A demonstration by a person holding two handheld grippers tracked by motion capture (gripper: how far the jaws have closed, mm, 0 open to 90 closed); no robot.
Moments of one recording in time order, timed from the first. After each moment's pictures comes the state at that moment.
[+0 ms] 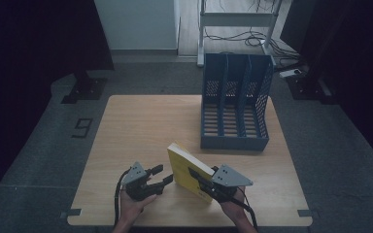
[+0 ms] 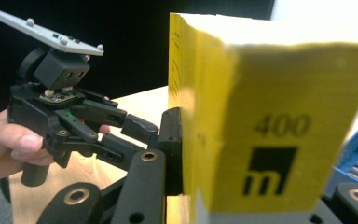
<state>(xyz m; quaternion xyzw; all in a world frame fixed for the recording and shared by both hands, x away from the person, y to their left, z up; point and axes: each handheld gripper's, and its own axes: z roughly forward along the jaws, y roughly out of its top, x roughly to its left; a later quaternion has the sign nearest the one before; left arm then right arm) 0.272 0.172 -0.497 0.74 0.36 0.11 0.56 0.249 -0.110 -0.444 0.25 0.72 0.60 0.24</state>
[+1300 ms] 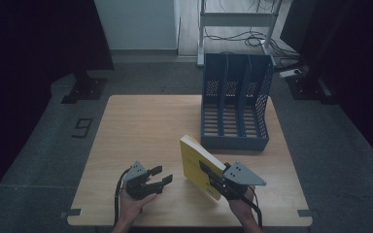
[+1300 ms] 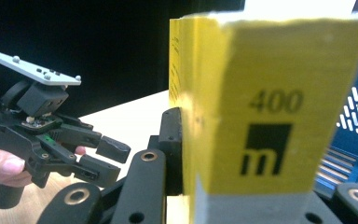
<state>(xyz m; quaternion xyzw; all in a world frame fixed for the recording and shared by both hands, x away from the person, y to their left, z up) 0.278 0.173 -0.503 0.75 0.38 0.10 0.53 0.247 -0.132 -0.430 0.29 0.69 0.61 0.26</state>
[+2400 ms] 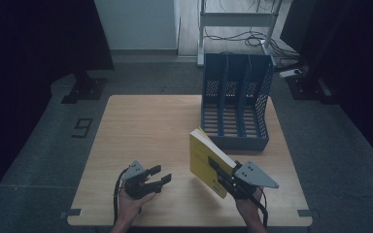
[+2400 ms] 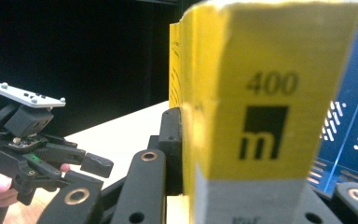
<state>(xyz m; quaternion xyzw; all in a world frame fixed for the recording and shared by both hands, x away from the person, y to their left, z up) 0.278 0.177 -0.500 0.75 0.39 0.09 0.53 0.241 -0.150 -0.417 0.31 0.66 0.62 0.29</state>
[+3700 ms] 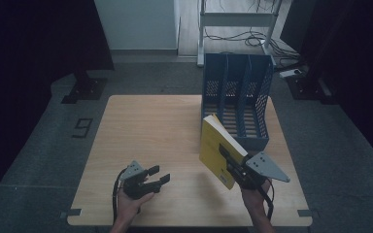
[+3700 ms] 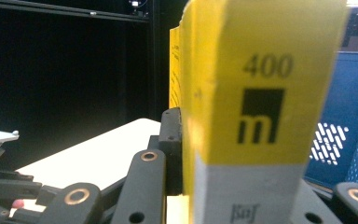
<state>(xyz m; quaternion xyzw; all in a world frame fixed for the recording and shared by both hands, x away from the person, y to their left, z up) 0.278 0.181 -0.499 0.74 0.40 0.09 0.53 0.254 -0.167 -0.398 0.34 0.62 0.62 0.33</state>
